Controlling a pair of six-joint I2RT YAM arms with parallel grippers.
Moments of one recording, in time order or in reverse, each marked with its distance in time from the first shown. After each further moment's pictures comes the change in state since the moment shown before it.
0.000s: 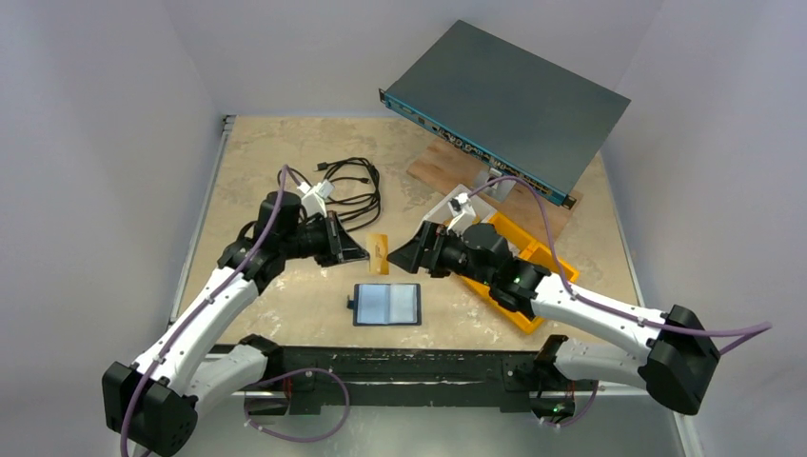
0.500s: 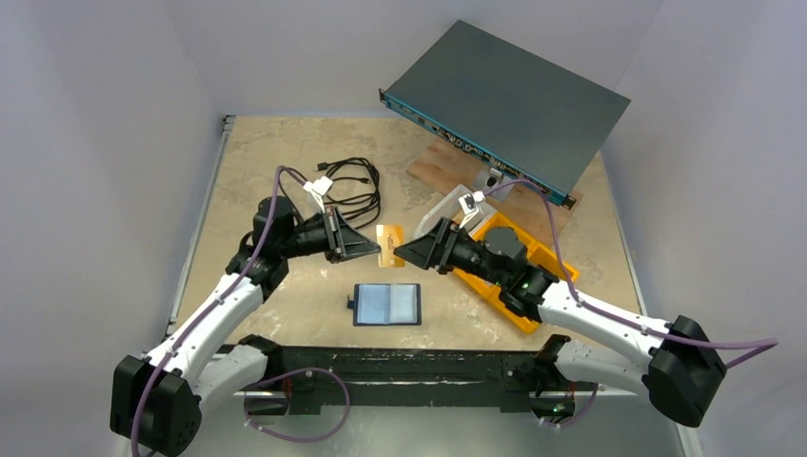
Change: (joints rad) left arm 0.052 -0.010 -0.174 0.499 0.270 -0.291; right arm -0.089 -0.073 -0.121 0.274 -0.156 0.095
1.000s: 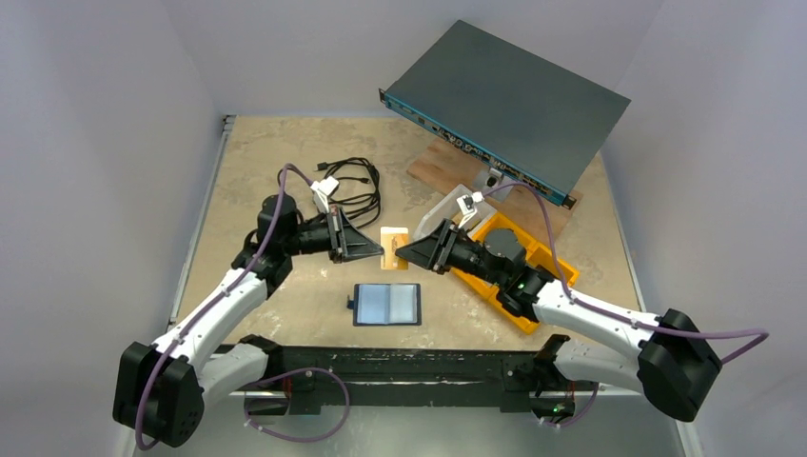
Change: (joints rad) left arm 0.001 0.056 -0.012 0.110 0.089 -0.038; right arm -0.009 0.043 -0.035 0.135 -0.045 0.061
